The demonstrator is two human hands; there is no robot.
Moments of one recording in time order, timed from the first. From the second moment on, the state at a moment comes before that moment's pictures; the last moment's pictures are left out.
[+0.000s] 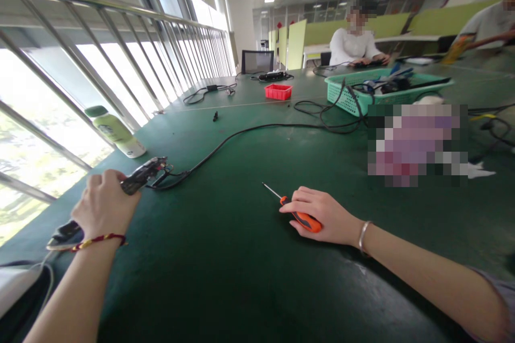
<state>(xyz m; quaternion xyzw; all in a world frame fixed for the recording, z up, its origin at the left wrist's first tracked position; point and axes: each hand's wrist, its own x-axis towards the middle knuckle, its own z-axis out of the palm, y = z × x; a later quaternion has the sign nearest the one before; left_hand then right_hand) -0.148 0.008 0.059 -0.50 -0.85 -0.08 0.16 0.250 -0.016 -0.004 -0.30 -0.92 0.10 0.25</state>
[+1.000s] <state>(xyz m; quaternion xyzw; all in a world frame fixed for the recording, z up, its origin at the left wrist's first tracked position) 0.043 0.036 0.017 -0.89 -0.39 -0.21 0.08 0.258 -0.003 -0.009 -0.45 -0.76 0.03 0.46</state>
